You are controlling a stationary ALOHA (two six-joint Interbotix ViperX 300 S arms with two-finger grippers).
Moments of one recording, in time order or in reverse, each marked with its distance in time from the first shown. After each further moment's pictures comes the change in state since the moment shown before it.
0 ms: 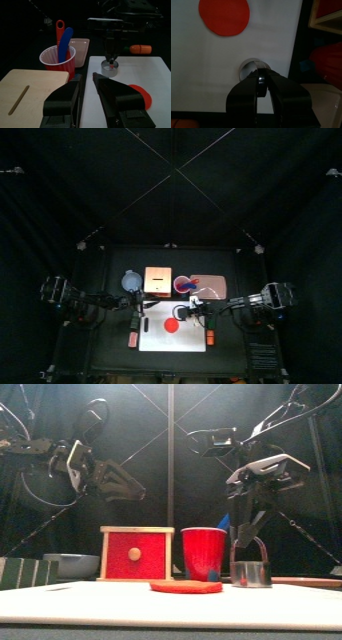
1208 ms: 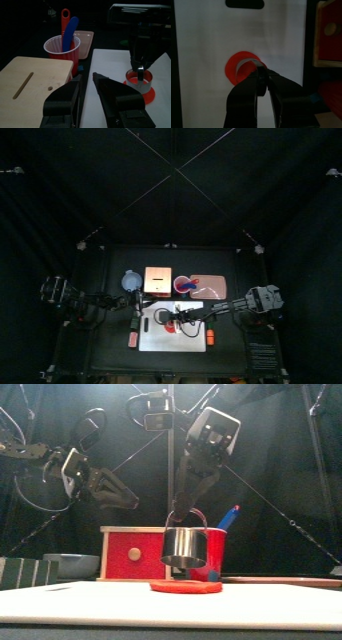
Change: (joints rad) left arm 0.003 0.000 0.037 -0.052 0.000 0.000; right arm 0.084 0.216 -0.371 -0.014 0.120 0.221
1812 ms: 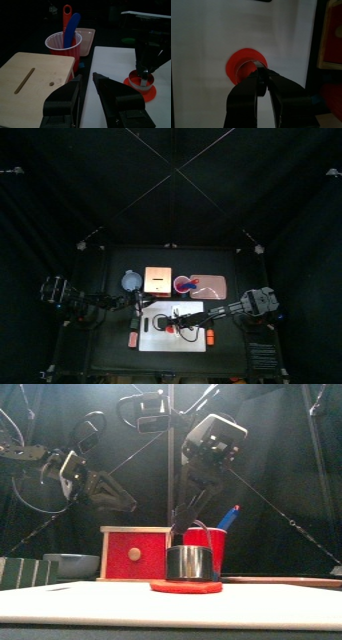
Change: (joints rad) left arm 0.002 0.000 0.011 -0.017 0.000 0.002; right arm 0.031 0.058 -0.029 -0.072 0.037 0.021
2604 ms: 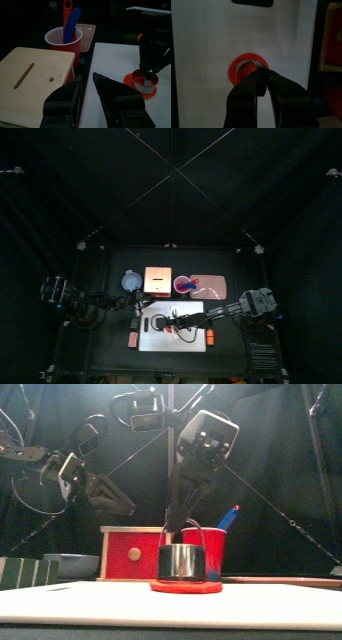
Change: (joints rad) left arm 0.000 0.002 0.002 -0.015 0.028 0.000; right arm 0.002 0.021 -0.035 0.000 0.014 0.025
